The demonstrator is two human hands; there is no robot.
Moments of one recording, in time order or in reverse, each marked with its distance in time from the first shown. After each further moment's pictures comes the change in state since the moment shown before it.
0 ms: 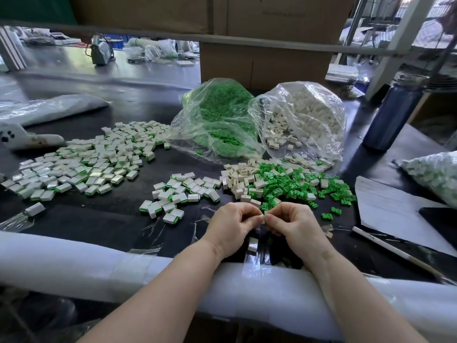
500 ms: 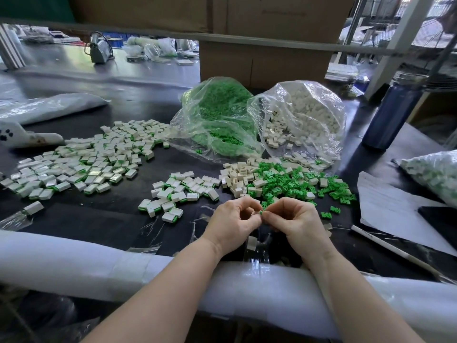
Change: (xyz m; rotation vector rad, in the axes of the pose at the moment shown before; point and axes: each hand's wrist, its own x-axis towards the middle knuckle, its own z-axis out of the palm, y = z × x) left_hand 0.001 0.002 0.001 -0.087 0.010 -0.009; right_hand -0.004 -0.003 -0.001 0.160 0.005 -0.103
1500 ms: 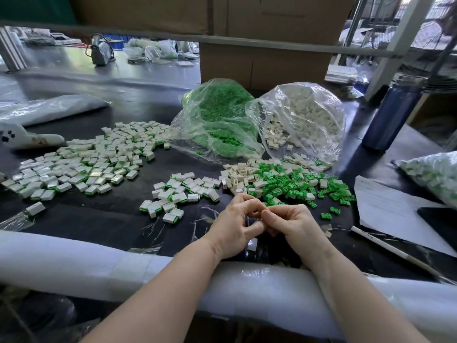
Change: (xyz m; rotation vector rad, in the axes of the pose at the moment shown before) left_hand -0.002 0.001 -0.001 -0.020 -0.129 0.078; right_hand 0.000 0.000 0.001 0.096 -0.153 0.073
